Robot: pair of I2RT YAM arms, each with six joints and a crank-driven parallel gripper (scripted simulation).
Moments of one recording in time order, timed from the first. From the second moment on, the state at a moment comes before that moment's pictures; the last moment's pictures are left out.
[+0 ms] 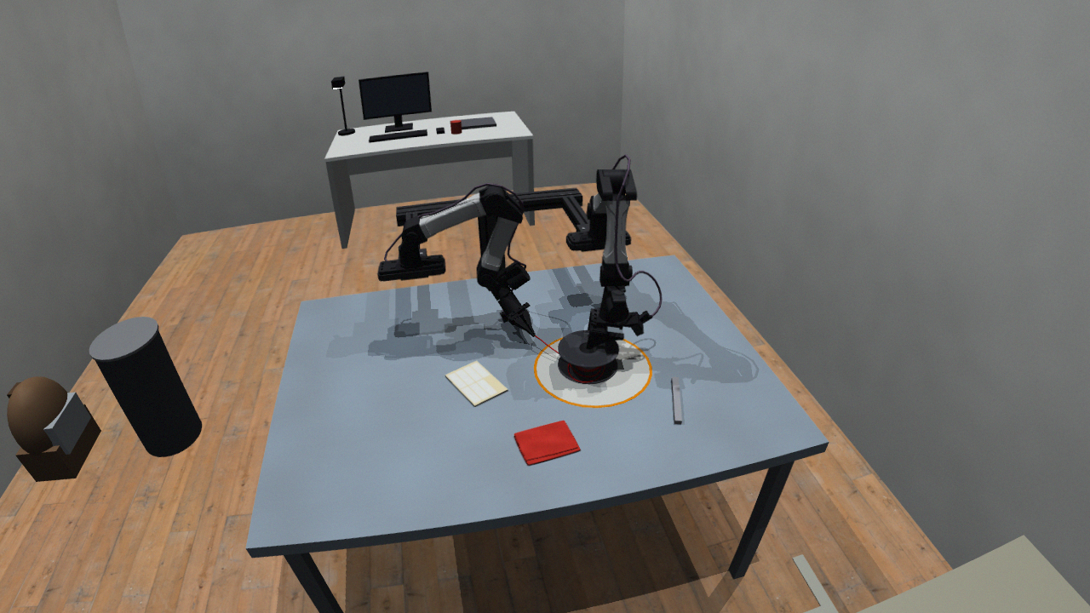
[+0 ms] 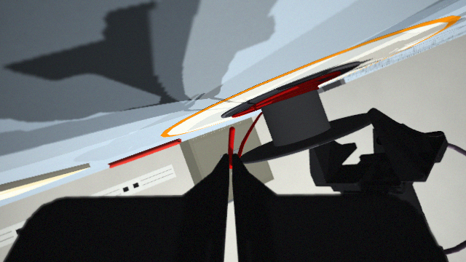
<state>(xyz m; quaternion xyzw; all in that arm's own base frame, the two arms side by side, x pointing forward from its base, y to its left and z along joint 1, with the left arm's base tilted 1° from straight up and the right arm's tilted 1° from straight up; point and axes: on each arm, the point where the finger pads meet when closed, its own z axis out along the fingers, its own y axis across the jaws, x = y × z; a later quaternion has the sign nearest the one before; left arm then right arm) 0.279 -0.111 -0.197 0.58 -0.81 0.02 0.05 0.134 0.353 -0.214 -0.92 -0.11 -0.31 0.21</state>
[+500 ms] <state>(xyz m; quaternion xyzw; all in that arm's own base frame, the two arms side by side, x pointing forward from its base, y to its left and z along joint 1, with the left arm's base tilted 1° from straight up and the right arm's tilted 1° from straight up) 0.297 -0.107 -0.149 0.63 -0.78 0.02 -0.01 0.123 0.359 -0.217 -0.92 -0.13 -0.29 0.22</state>
